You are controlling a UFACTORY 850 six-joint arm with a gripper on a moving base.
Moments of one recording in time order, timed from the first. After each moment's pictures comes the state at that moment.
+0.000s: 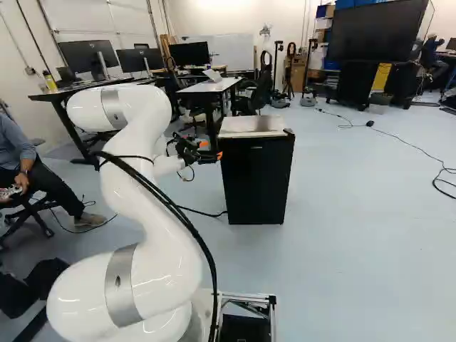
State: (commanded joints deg) arm 24.6 -56.1 -74.3 64.5 77.8 -10.3
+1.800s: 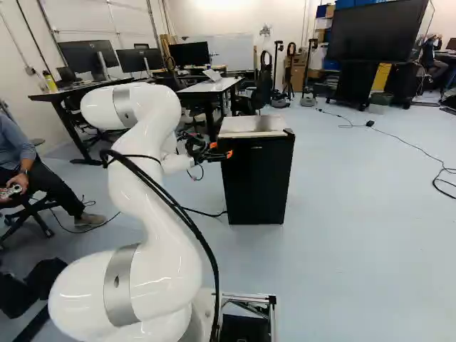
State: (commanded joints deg) arm 19.6 -55.8 -73.7 64.5 77.8 -15.0
